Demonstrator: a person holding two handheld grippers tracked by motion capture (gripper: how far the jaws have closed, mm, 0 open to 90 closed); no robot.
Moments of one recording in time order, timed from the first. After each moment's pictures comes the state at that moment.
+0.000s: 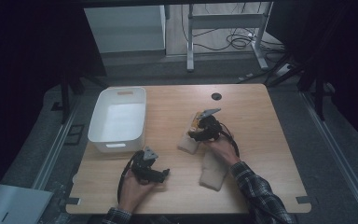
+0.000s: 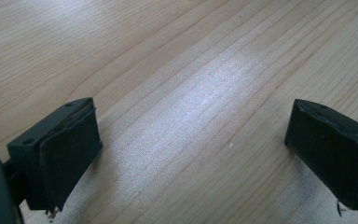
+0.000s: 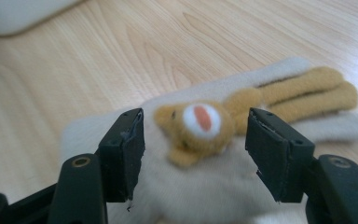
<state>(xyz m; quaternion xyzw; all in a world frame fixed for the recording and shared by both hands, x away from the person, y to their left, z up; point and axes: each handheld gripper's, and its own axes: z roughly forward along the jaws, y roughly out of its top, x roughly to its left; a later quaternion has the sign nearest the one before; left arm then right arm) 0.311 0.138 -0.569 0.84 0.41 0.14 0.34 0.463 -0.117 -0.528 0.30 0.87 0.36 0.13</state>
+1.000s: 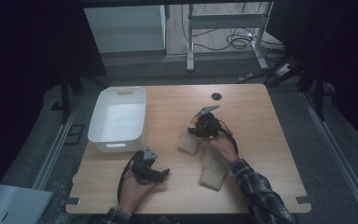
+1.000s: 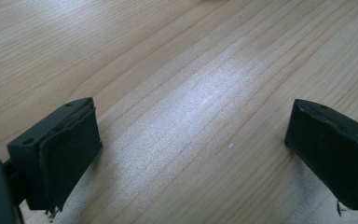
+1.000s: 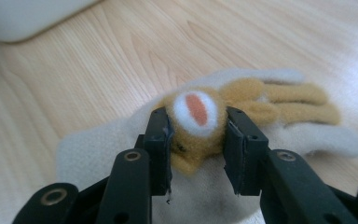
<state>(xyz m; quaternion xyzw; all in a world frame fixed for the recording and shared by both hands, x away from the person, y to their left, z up) 0.311 0.137 -0.569 0.83 0.41 0.14 0.34 0.461 -0.114 -0.511 0.30 0.88 0.36 0.12</state>
